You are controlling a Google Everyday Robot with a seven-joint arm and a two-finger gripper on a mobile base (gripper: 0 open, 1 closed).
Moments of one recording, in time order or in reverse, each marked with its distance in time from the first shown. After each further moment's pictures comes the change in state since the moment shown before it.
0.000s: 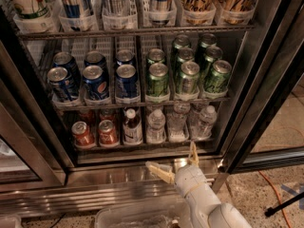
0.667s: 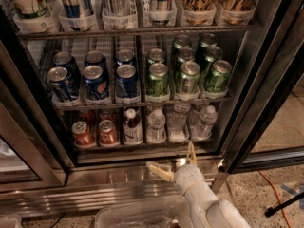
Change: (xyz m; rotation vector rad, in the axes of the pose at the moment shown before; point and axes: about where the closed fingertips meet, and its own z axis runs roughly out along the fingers) arm 0.030 -0.009 0.017 -0.024 -0.010 -0.007
